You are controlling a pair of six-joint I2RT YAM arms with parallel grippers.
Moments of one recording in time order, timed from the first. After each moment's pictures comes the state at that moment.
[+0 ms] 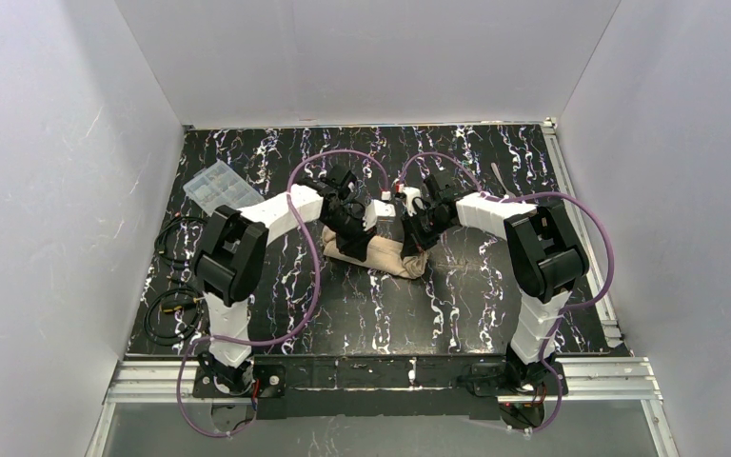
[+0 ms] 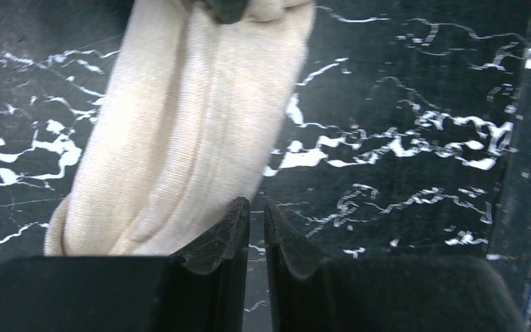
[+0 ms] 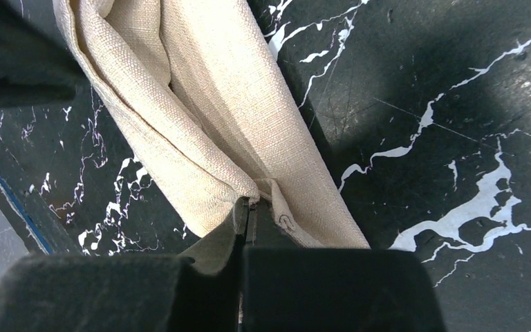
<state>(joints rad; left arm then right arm) -0.55 1.92 1.38 -0.78 0.71 0.77 0.46 1.88 1.15 -0.45 -0.63 -0.11</state>
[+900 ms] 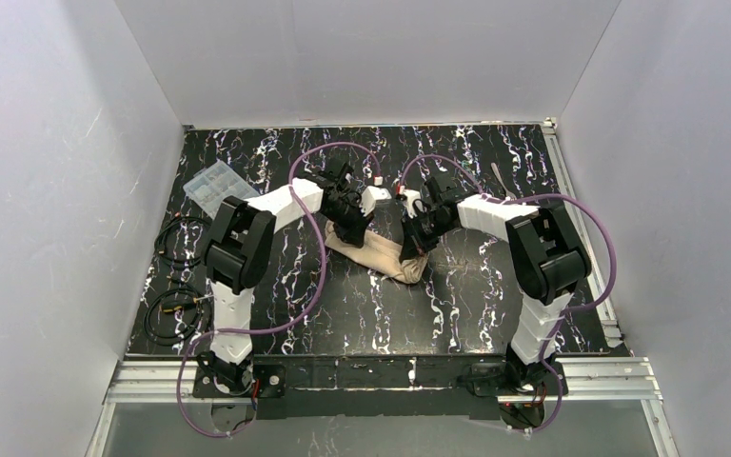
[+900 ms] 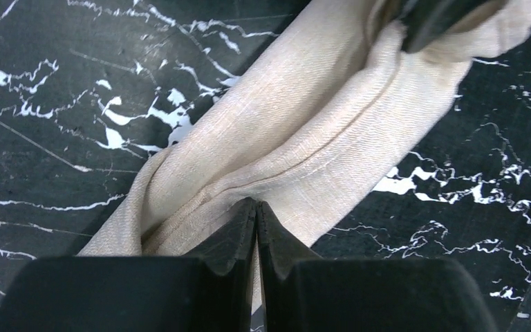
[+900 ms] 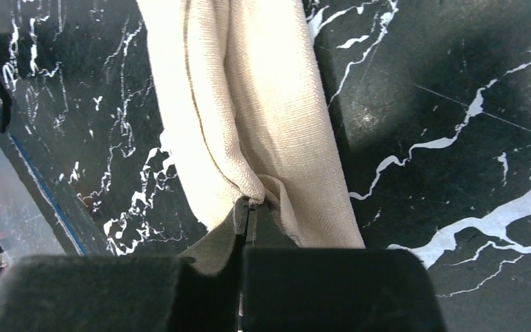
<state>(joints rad) -0.51 2.03 1.44 -0.66 0.61 0.59 0.46 1.87 1.13 -0.45 -0.68 -0.09</state>
